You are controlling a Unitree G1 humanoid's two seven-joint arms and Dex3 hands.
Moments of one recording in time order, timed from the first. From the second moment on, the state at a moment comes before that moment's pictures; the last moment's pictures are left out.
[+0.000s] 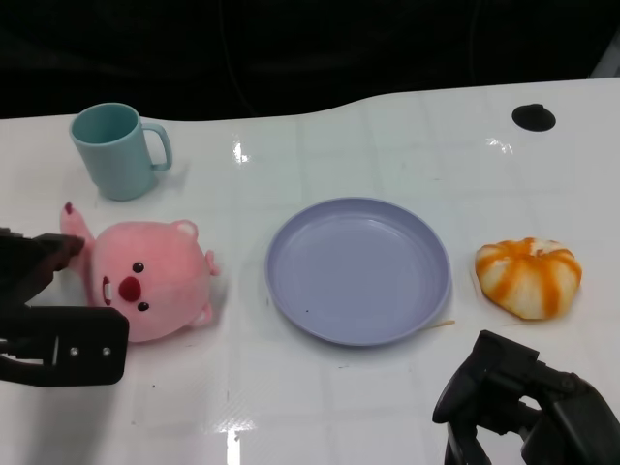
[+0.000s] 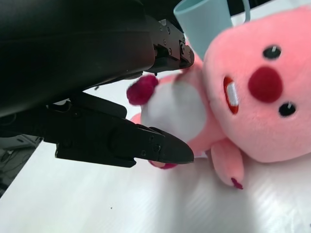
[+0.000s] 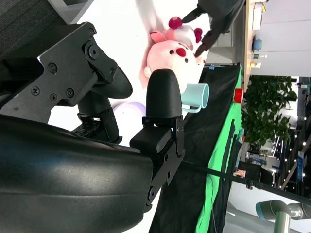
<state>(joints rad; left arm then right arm) -0.35 0.69 -0.26 0.30 0.82 0.02 -0.39 0.49 -0.09 0.20 -0.62 0.01 0.04 0.14</state>
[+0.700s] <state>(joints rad) -0.60 0.55 -0.38 0.91 0.72 -0.24 0.01 0.49 -0.09 0.19 -0.62 0.01 0.04 0.14</state>
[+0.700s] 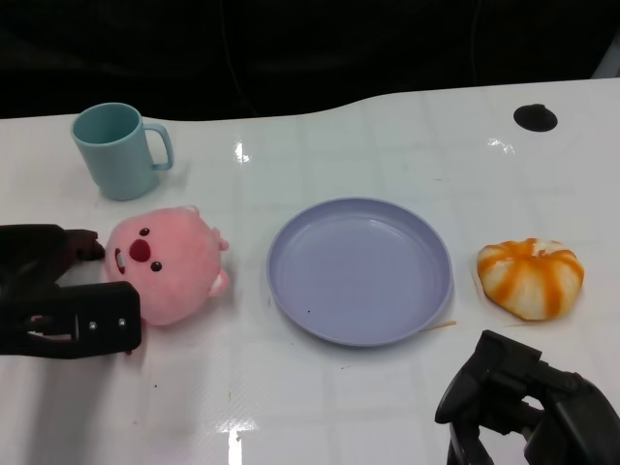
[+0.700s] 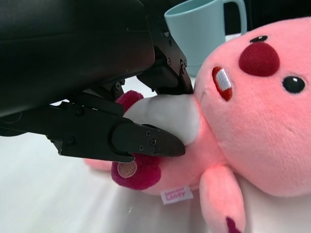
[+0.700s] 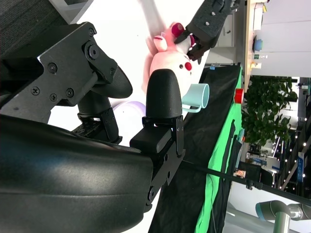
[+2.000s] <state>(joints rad) -0.46 0.47 -0.24 0.37 0.62 -0.12 0.13 0.44 -0.08 0.19 -0.56 0.02 0.03 0.14</state>
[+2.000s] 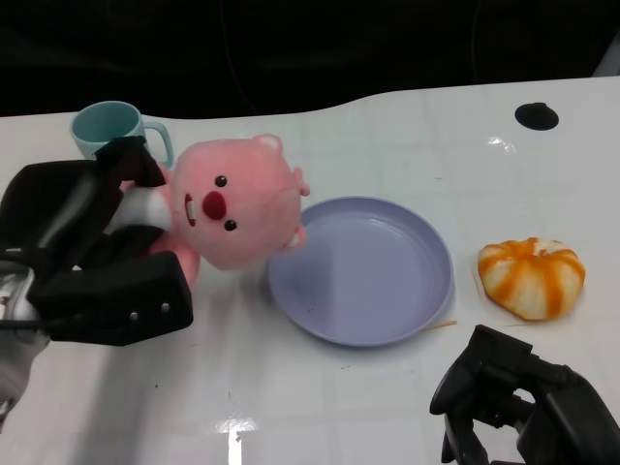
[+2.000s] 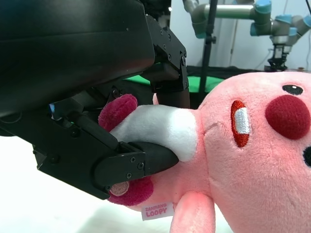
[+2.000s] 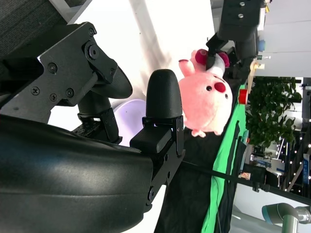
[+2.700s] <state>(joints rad) -0.63 0.18 -0.35 0.46 0.62 -0.01 0.05 0.46 -0.09 0.18 -0.56 0.03 0.02 0.16</state>
